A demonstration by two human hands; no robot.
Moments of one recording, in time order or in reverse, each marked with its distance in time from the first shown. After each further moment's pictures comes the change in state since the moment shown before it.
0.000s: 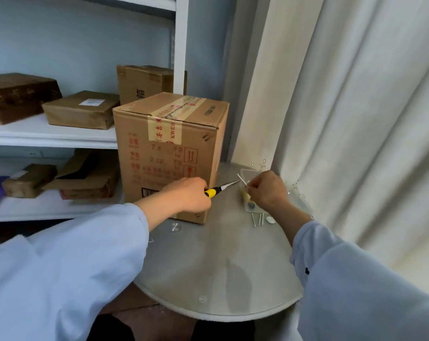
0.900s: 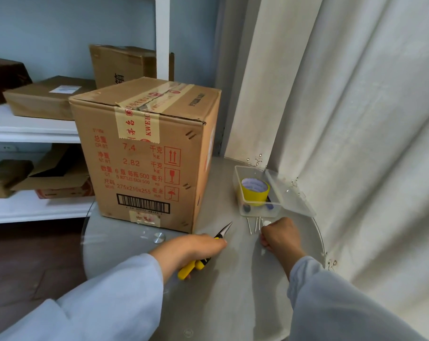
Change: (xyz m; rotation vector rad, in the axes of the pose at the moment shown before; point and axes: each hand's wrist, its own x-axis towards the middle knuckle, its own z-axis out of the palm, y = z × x) left_hand 0.047 0.009 0.099 -0.477 -0.547 -0.263; right_hand 0.045 0.152 0.086 0.197 -0.047 0.525
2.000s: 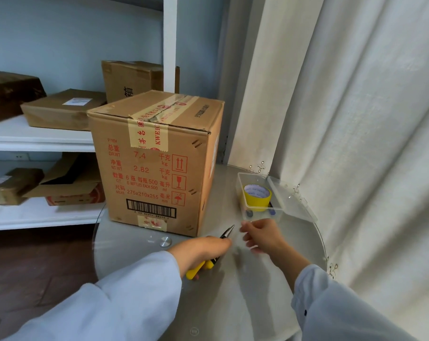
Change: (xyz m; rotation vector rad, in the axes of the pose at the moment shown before) left_hand 0.003 0.005 0.007 -0.086 0.079 -0.025; right_hand -0.084 -0.054 -0.013 0.197 -0.299 -0.155
